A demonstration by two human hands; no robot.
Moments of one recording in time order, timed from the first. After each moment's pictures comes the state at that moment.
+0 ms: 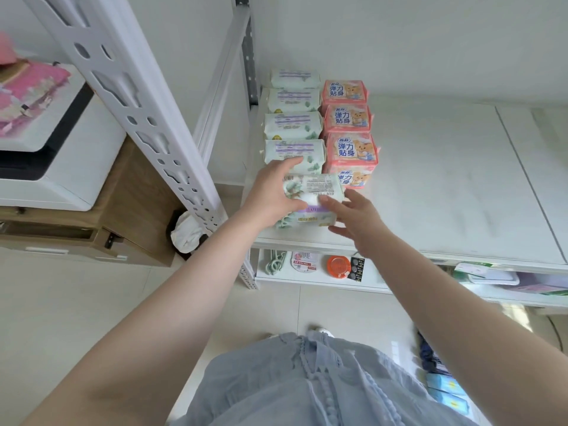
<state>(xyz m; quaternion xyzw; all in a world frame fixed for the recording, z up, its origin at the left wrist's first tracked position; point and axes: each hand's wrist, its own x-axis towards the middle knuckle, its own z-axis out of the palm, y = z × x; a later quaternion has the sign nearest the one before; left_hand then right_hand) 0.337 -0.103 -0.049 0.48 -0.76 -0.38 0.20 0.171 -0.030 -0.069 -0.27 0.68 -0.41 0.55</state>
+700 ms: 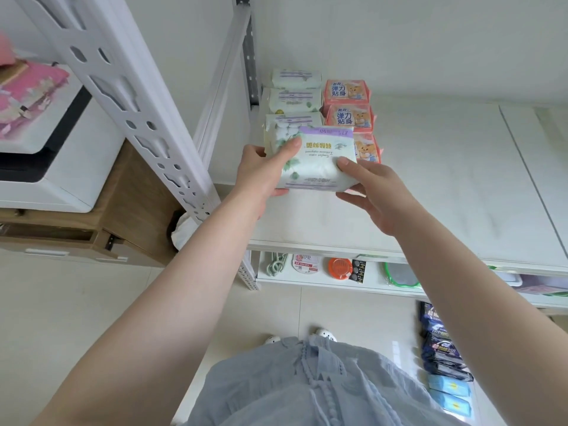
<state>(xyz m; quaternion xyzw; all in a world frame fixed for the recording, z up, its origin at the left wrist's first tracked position) 0.334 -0.113 -0.004 0.58 -0.43 -0.60 0.34 0.157 -0.047 -0.011 -0.33 0.61 -0.47 0.55</state>
